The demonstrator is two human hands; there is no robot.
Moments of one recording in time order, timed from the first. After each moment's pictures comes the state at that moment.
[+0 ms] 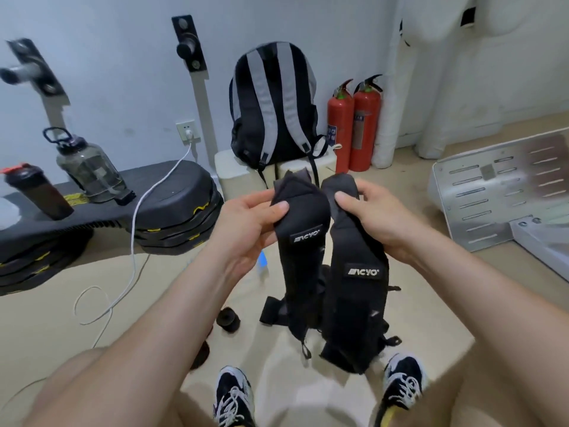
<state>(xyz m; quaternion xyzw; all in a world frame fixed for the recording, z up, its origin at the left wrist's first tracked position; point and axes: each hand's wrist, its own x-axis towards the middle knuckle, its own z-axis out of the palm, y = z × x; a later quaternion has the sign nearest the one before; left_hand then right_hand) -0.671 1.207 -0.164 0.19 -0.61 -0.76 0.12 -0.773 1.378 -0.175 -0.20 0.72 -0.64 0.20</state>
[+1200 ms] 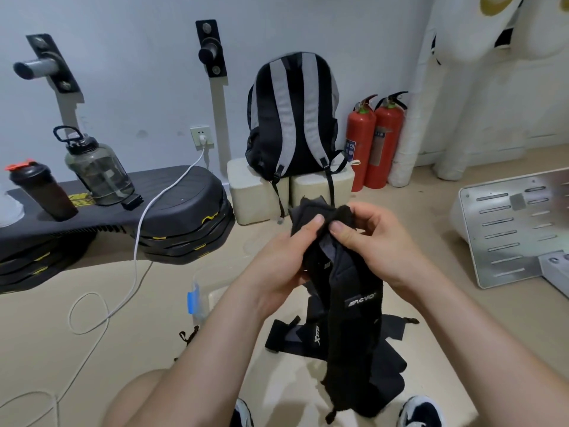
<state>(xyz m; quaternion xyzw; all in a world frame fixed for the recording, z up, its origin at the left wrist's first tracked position) -0.702 1.192 -0.183 0.17 -0.60 -0.78 0.01 -0.783 1.326 -0.181 -0.30 0.68 -0.65 0.17</state>
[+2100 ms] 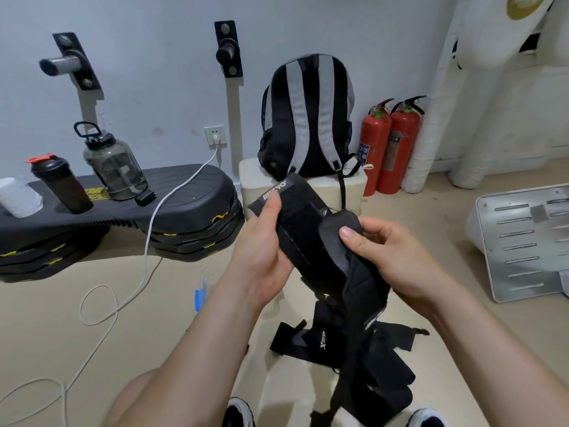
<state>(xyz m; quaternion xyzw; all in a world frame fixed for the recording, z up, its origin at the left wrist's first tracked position) -0.703 1.170 -0.169 0.20 -0.43 -0.87 0.17 -0.778 1.325 -0.180 -0.25 0.66 -0.66 0.26</state>
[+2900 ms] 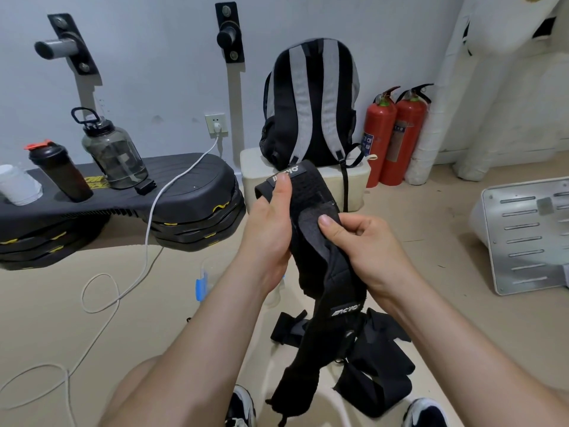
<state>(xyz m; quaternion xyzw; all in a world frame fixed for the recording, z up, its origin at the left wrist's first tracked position) -0.711 1.171 -0.173 0.25 -0.56 -0.76 0.21 -0.762 1.293 -0.194 -0.21 0.62 -0.72 0.23</state>
